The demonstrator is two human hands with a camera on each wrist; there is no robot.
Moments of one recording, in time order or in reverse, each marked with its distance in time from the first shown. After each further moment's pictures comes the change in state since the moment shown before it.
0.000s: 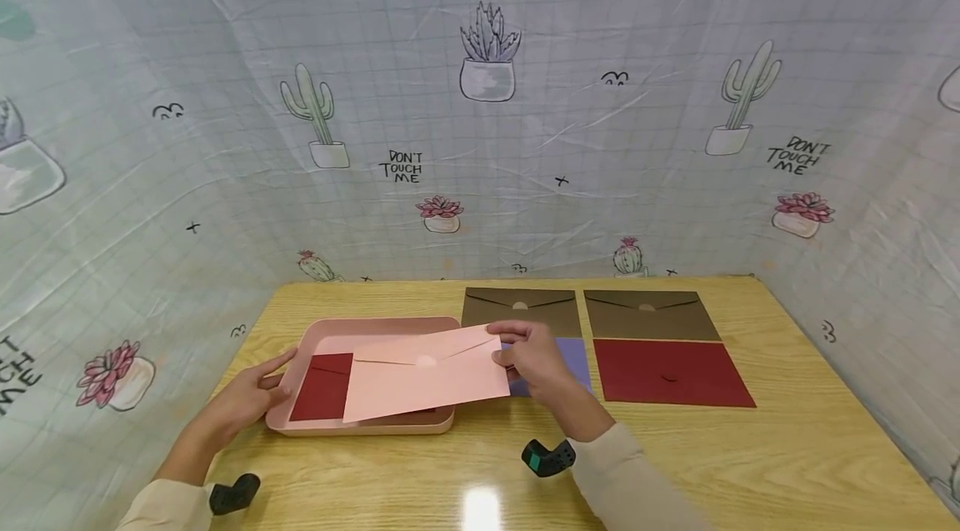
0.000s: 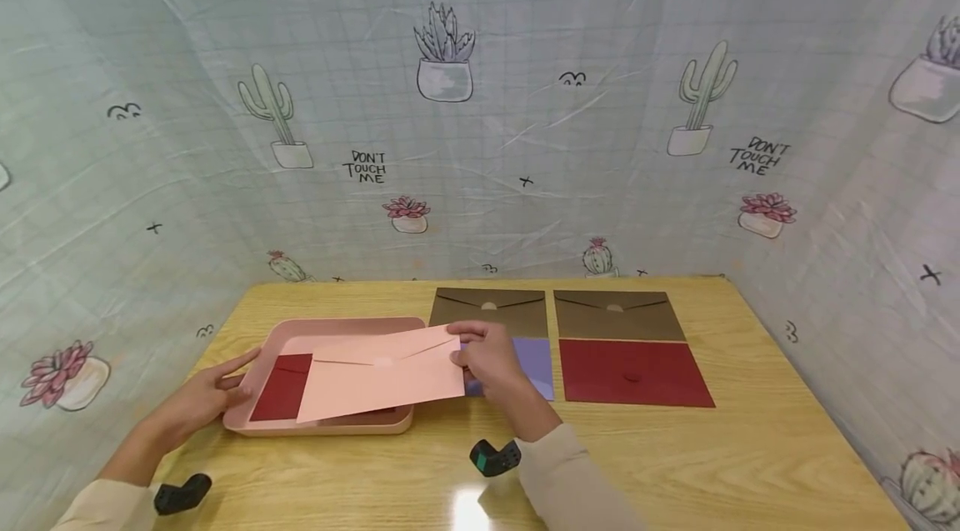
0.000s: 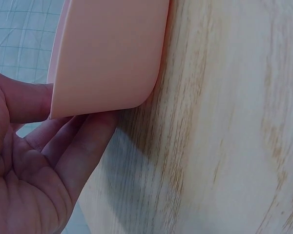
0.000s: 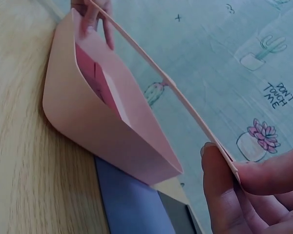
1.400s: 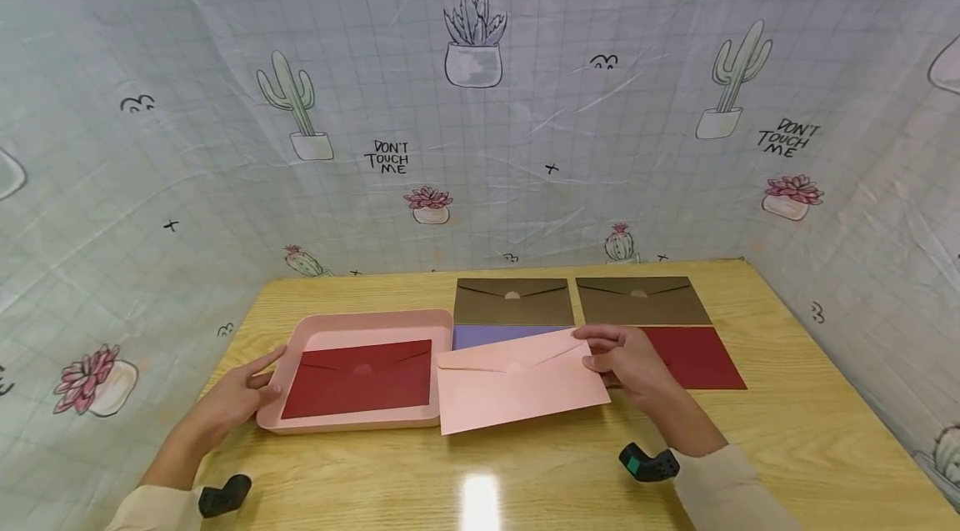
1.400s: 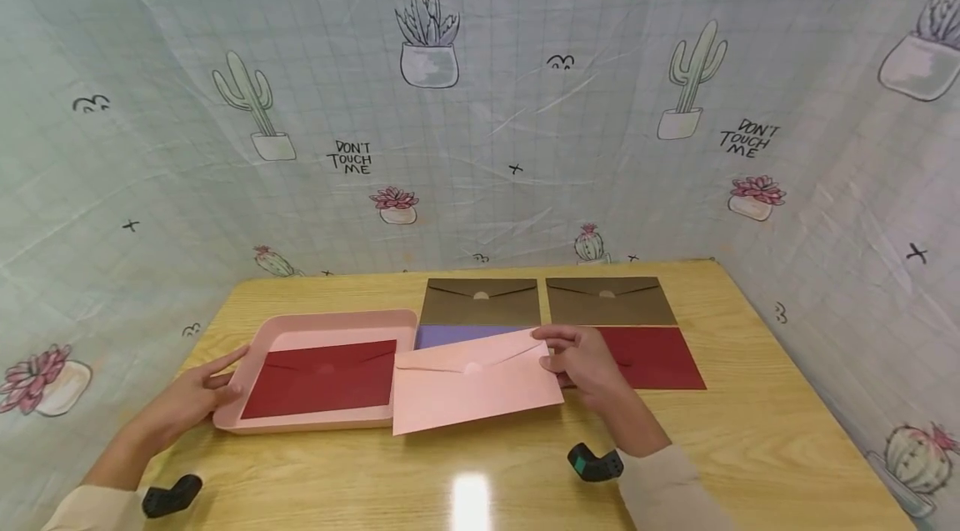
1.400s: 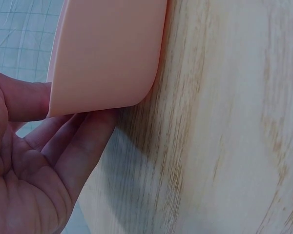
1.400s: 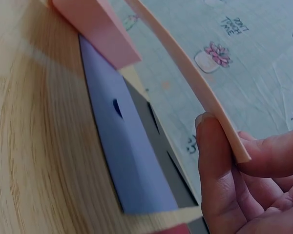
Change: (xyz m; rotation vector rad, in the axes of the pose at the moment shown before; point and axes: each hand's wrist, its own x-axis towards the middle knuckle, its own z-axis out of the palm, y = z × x) left_hand 0.002 -0.002 -0.002 -0.003 -0.036 -0.014; right_hand -0.039 0.007 -0.129 -0.139 0.078 0.079
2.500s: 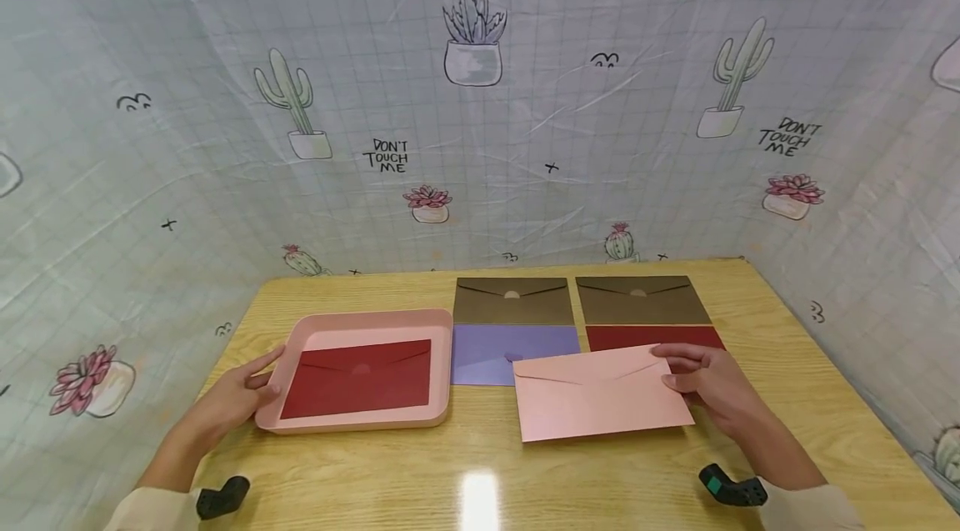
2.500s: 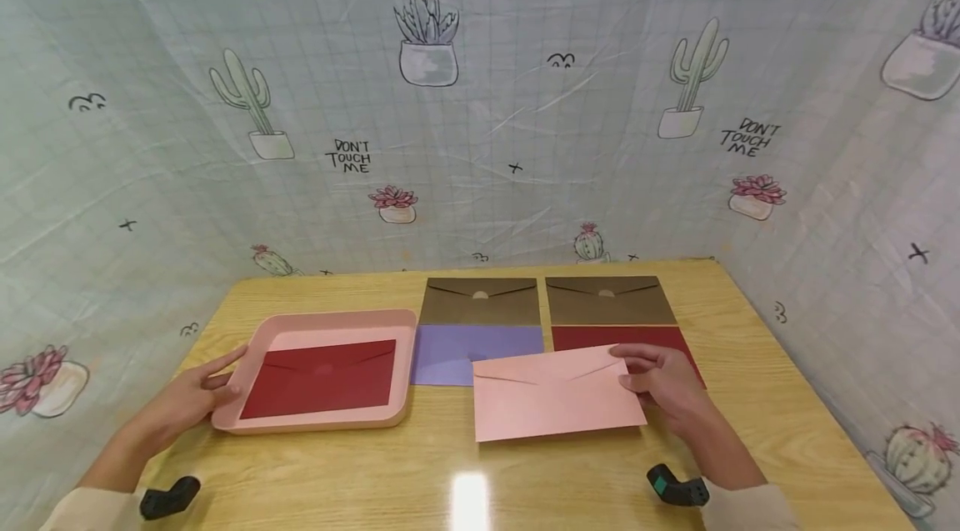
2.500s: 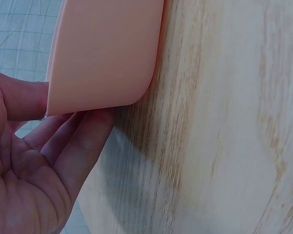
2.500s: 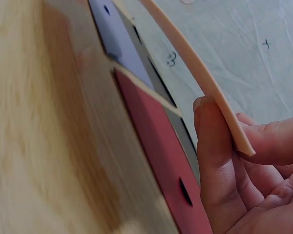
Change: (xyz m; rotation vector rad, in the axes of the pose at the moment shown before) left_hand -0.001 0.003 0.000 0.021 0.017 -0.002; right_hand -0.027 0.035 -0.102 -0.062 -0.029 0.014
